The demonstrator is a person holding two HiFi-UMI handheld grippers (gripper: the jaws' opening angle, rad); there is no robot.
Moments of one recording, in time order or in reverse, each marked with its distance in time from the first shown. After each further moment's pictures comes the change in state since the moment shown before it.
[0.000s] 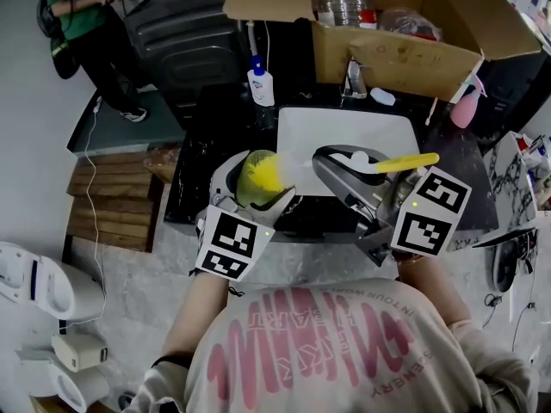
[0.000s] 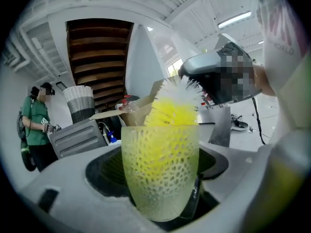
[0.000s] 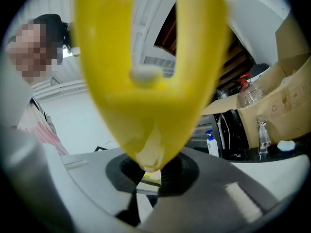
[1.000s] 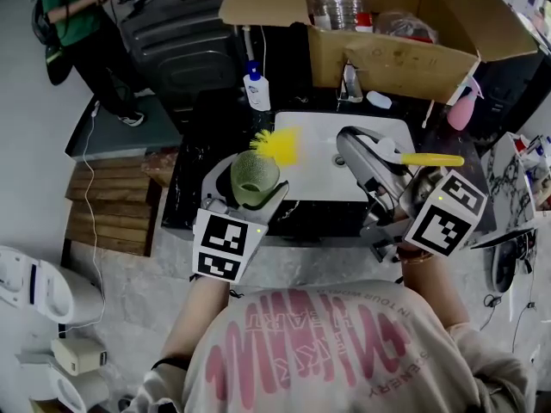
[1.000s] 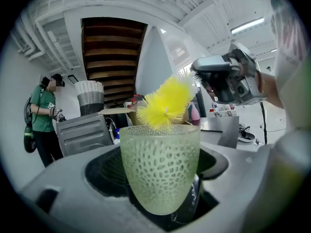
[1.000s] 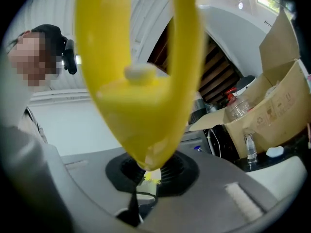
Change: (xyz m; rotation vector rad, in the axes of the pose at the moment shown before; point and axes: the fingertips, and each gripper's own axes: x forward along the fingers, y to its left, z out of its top) left arm -0.001 0.017 0.002 -0.128 -0.023 0.072; right arm -0.028 -0.024 0.043 0.031 -0.190 -0.106
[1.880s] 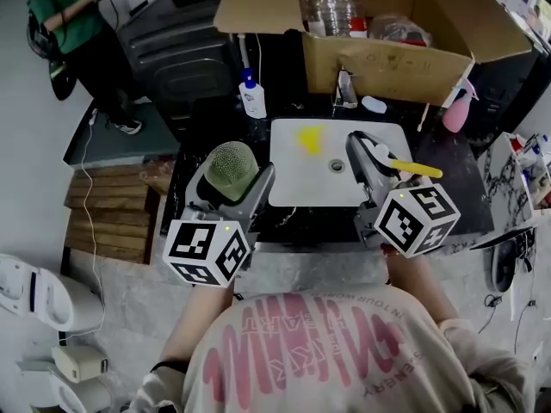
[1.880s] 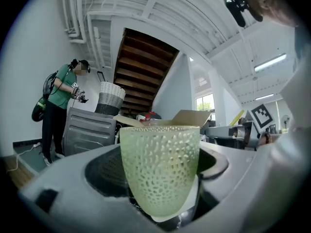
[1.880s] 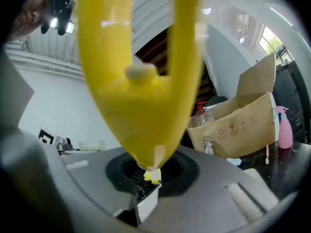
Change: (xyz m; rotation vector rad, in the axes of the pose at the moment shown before) left arm -0.021 0.033 0.042 -0.348 -0.275 0.080; right arm -0.016 -0.078 -0.025 -0.172 0.009 -0.392
